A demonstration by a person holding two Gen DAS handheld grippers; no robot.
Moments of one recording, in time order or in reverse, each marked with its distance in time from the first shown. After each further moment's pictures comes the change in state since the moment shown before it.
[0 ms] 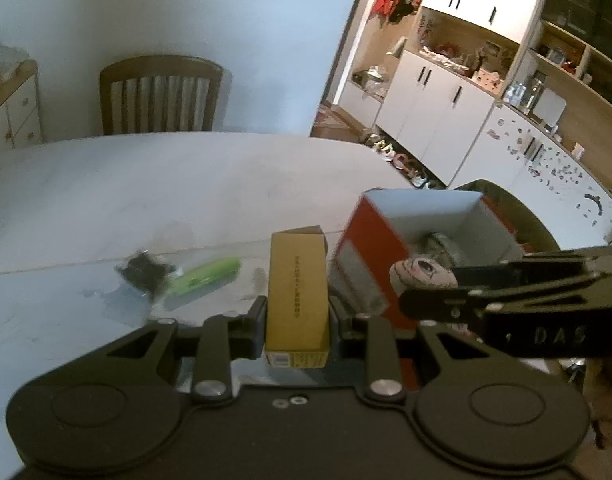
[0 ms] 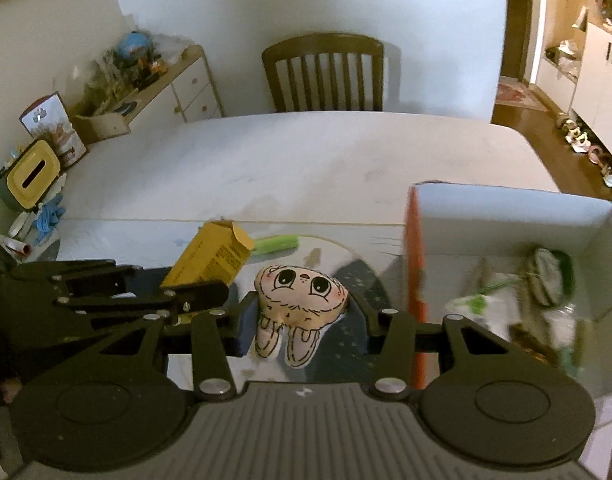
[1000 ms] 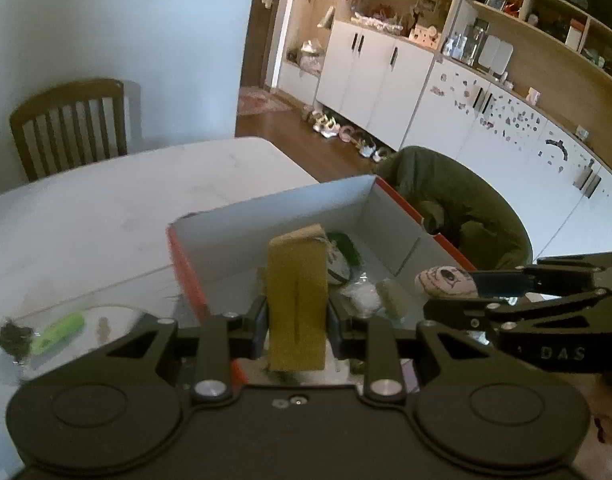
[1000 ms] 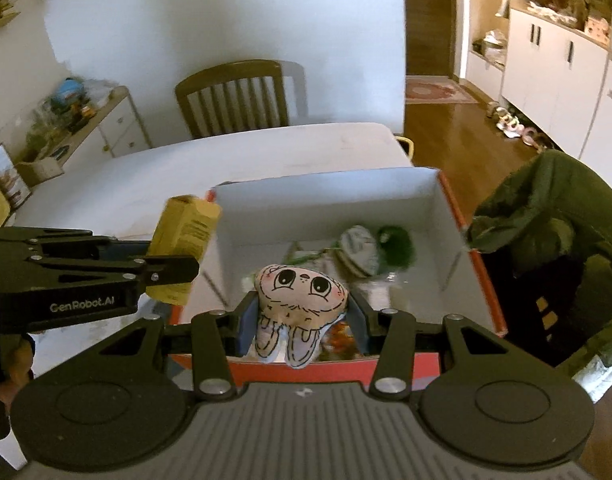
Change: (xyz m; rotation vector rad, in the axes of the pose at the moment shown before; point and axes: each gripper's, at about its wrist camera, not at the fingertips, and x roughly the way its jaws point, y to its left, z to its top) left arm 0.065 -0.160 0.031 0.165 0.072 -0.080; right arm -0.072 -0.166 -0.038 0.121 -0.064 -0.127
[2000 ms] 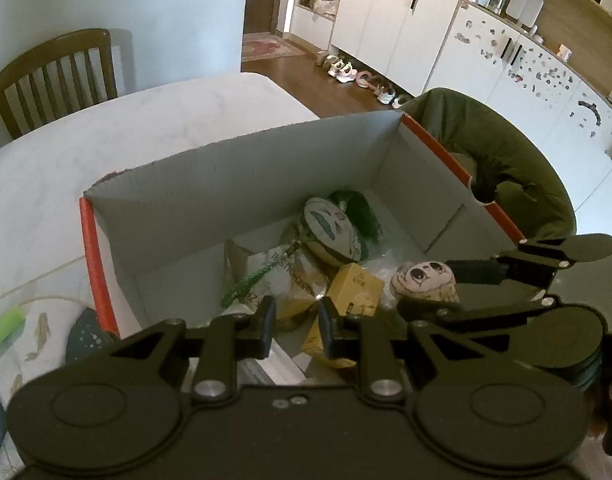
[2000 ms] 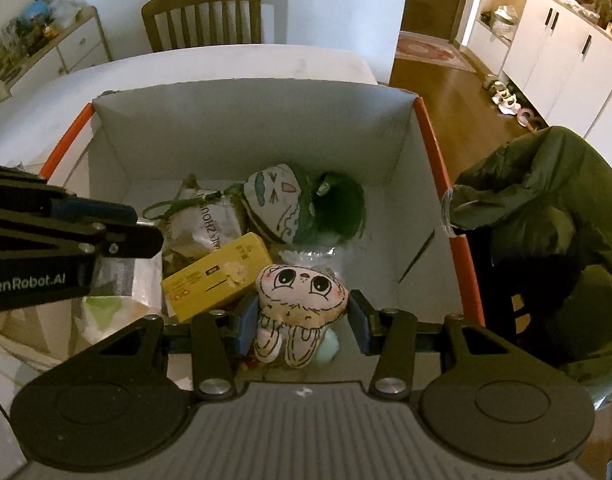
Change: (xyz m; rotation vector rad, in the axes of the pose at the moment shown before) left arm 0.107 -0.020 0.004 -0.004 0.166 0.063; right arm 0.118 -0.054 -0.004 -0.135 0.188 -0.089
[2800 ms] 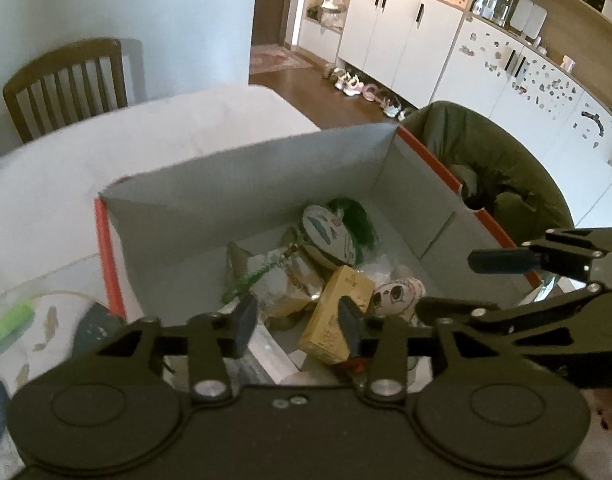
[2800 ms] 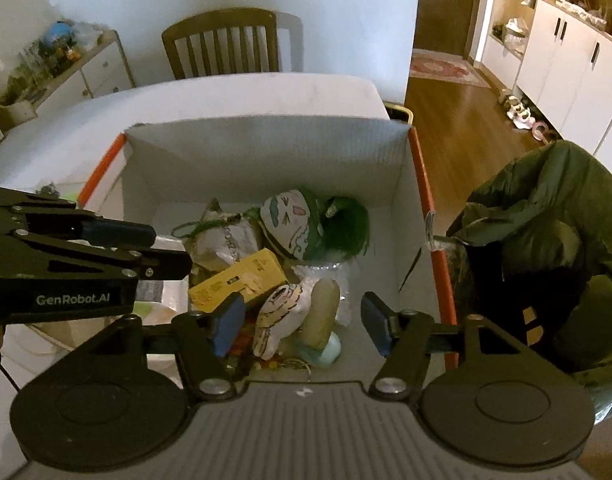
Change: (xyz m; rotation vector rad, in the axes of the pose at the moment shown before) left arm -0.023 -0.010 -0.007 -0.011 -0.053 0.028; right arm -0.042 -0.014 -0.001 0.009 -0.084 0.085
